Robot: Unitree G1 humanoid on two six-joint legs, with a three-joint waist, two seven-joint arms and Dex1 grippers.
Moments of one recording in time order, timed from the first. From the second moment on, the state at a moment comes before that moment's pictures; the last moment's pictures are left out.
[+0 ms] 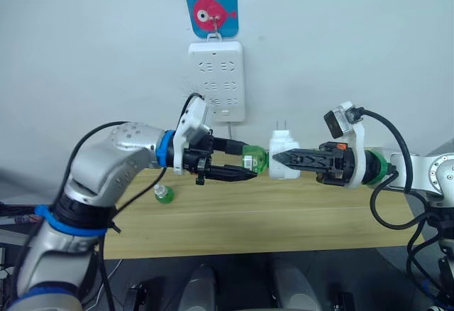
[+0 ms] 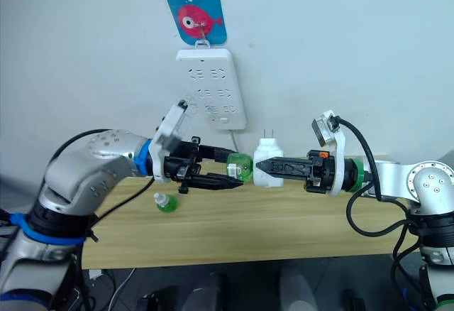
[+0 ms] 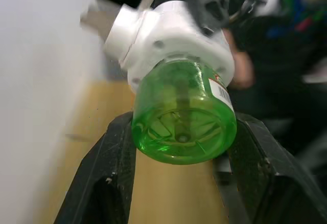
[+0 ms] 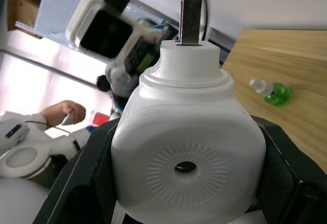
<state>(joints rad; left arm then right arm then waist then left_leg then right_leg) -0.70 0.77 -0.18 -0.23 -0.89 0.85 -1.14 -0.53 -0.82 0.03 -0.16 1.95 1.19 0.26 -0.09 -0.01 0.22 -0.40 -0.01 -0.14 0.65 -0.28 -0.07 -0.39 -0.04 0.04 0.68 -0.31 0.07</state>
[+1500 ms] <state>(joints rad) -0.37 0.52 -0.12 -0.11 -0.35 -0.45 -1.20 -0.50 -0.85 0.04 -0.17 1.94 1.20 0.26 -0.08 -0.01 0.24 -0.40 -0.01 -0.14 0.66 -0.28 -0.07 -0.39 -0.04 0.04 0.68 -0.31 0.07</state>
